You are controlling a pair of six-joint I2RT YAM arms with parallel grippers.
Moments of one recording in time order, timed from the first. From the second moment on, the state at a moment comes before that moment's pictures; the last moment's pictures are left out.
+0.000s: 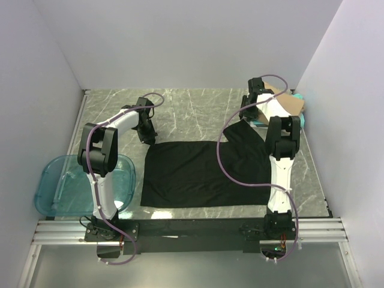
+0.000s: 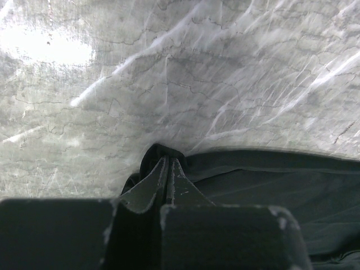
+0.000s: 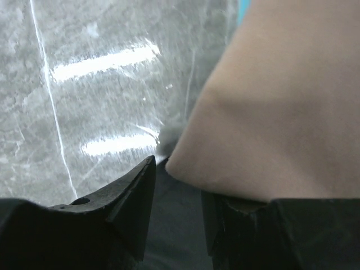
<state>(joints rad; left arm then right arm) -0.25 2.03 1.47 -0.72 0.05 -0.61 0.06 2.36 2.00 -0.71 0.01 0.28</state>
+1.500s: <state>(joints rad) -0.23 2.11 1.69 -0.79 0.02 -0.58 0.06 2.33 2.15 -0.79 0.09 0.23</state>
